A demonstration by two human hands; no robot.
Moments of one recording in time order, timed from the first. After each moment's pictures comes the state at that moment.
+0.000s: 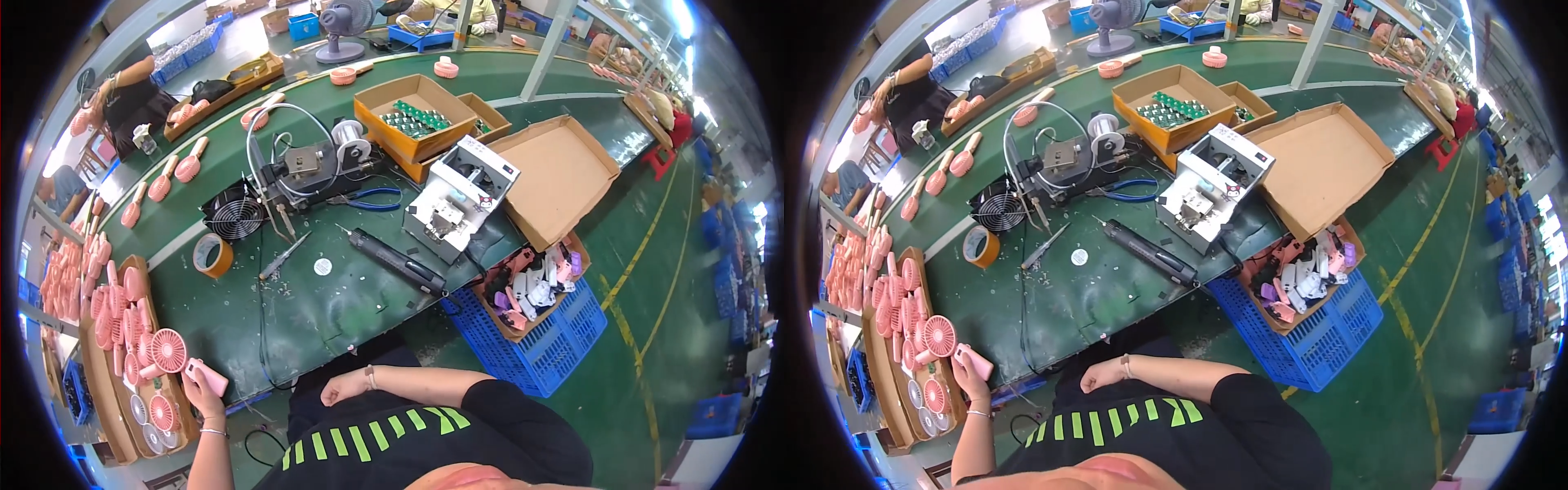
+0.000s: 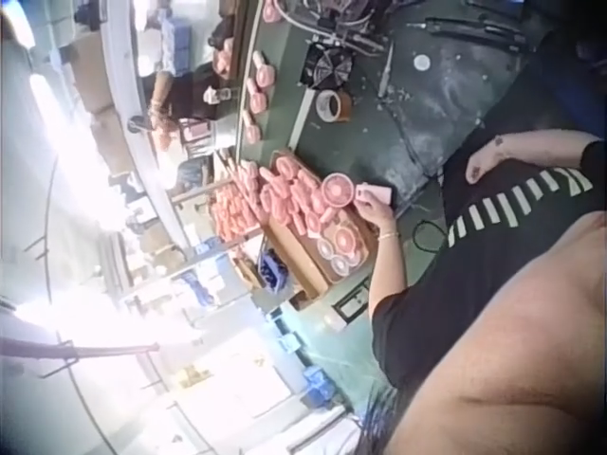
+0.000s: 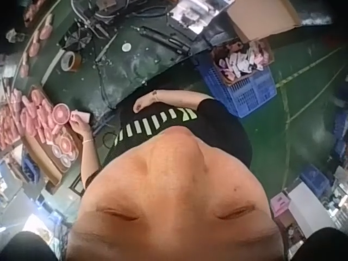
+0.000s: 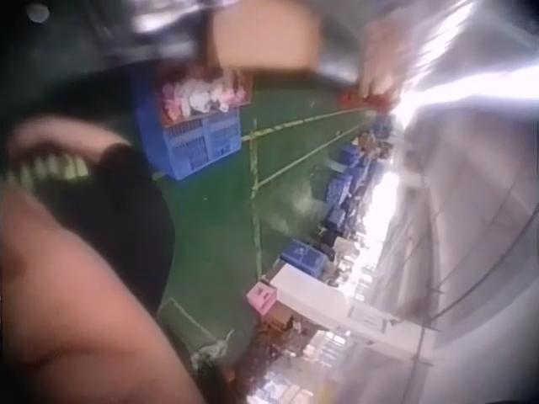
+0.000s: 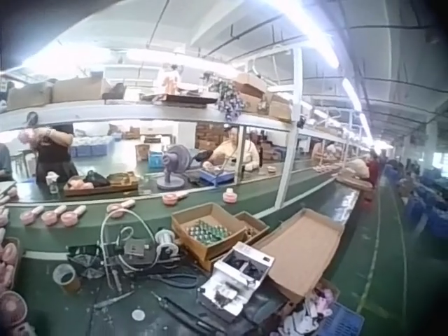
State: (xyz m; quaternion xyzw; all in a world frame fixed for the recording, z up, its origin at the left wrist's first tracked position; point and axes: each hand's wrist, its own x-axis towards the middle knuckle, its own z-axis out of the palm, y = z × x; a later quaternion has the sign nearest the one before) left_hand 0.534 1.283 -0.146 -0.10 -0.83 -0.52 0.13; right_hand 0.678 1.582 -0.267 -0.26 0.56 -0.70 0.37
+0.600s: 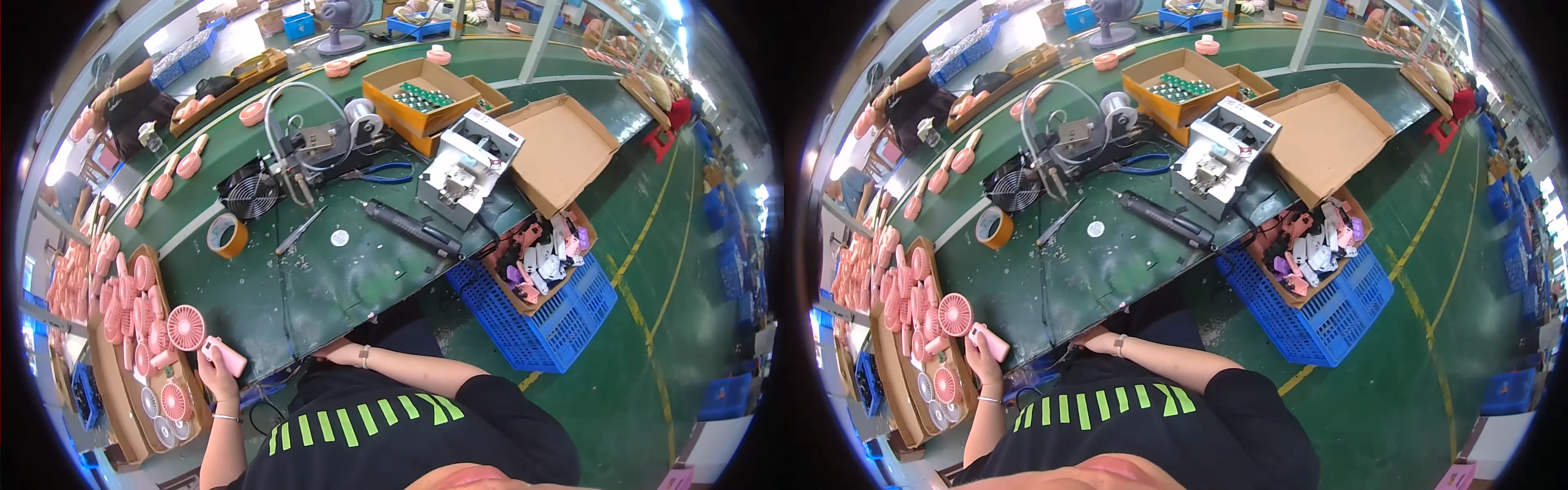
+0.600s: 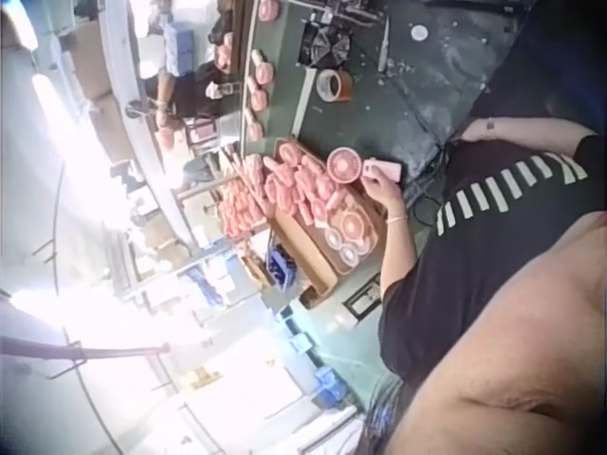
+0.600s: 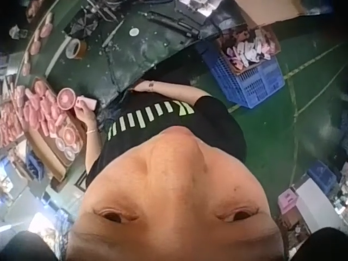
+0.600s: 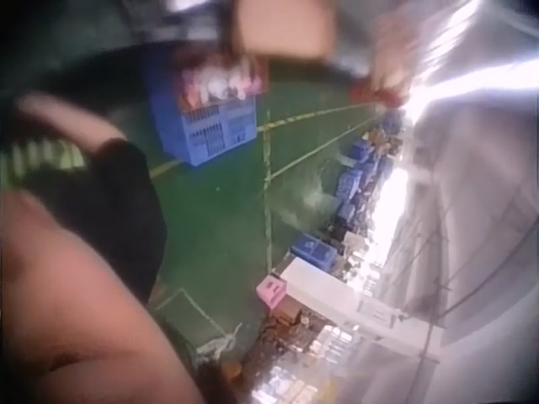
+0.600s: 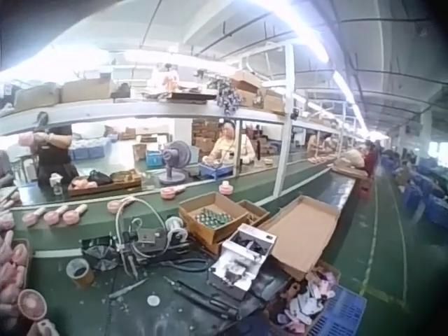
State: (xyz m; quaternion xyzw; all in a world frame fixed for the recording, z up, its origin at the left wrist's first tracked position) left_hand 0.534 1.288 -0.141 -0.15 -0.83 -0.52 0.11; right_hand 0.640 1.526 -0.287 0.04 0.70 -0.71 0.08
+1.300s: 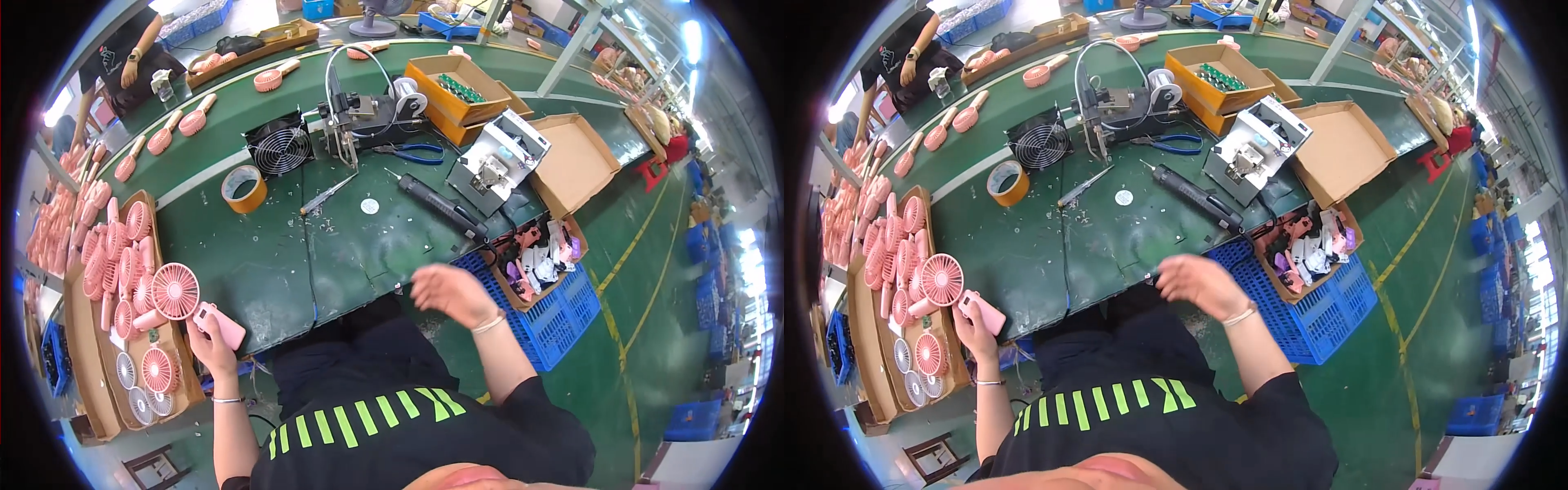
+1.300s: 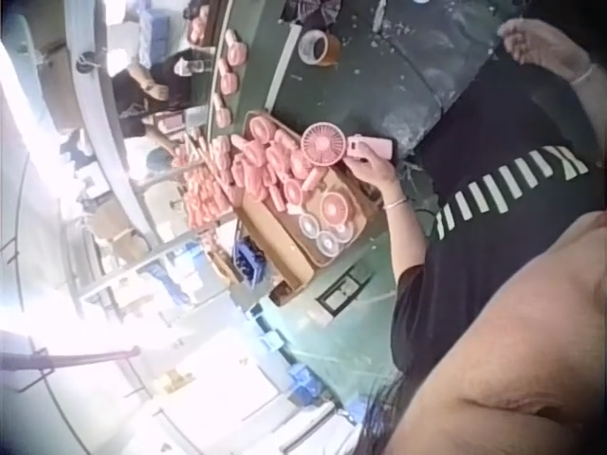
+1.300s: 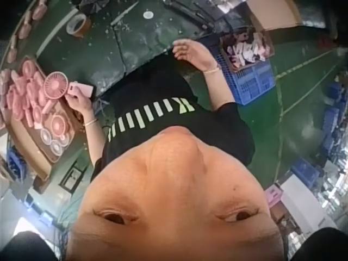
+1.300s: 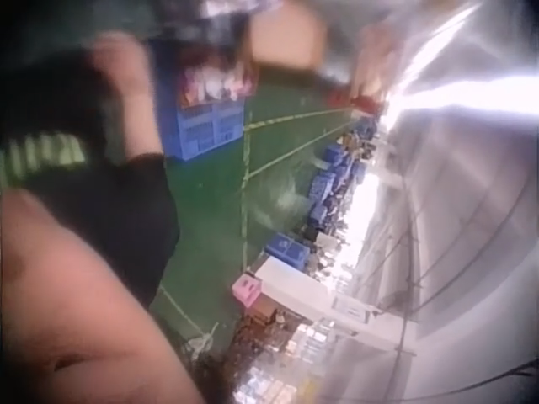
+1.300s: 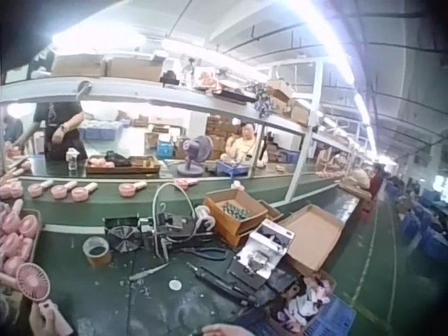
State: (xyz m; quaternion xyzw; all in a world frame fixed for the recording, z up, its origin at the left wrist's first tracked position) left_hand 0.535 1.276 -0.148 -0.16 -0.76 -0.61 0.15; right_hand 0.757 1.673 -0.134 0.06 0.45 -0.89 -0.01
